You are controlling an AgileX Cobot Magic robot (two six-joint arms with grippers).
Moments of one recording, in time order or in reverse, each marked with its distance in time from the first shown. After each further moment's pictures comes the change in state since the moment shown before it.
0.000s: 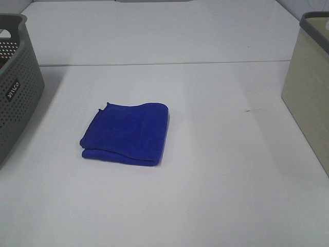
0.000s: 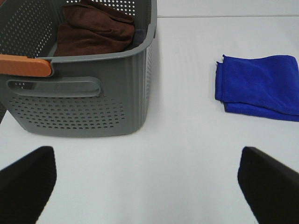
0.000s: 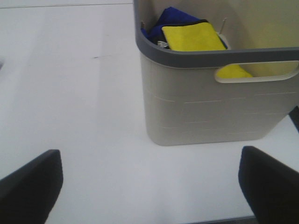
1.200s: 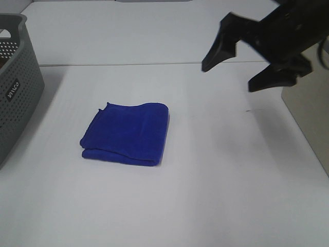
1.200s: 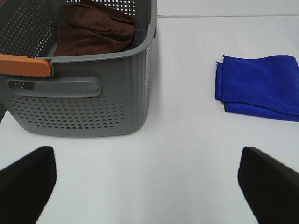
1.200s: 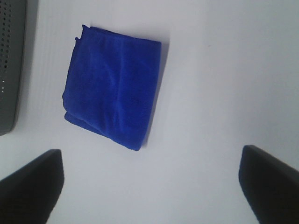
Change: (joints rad) left arm 0.000 0.000 0.000 0.000 0.000 0.000; right arm 0.299 1.602 -0.631 0.644 -0.362 -0.070
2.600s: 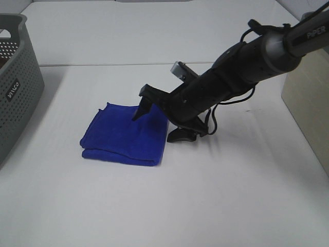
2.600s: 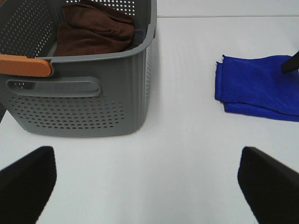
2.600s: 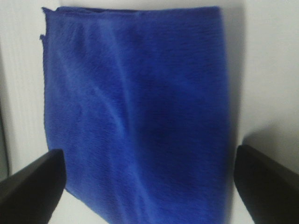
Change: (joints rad) left arm 0.000 0.000 0.000 -0.001 0.000 0.000; right arm 0.227 0.601 -0.160 0.523 -0.294 -0.224
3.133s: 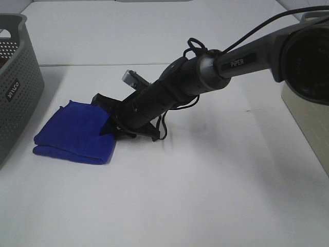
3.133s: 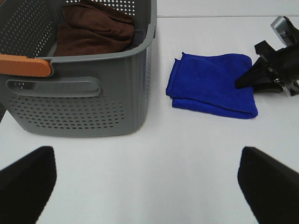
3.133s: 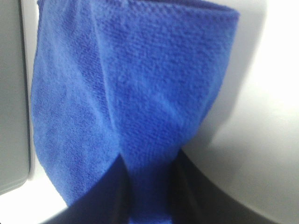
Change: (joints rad) left arm 0.000 0.000 0.000 0.000 0.000 0.000; right arm 0.141 0.233 -0.328 0.045 0.045 0.012
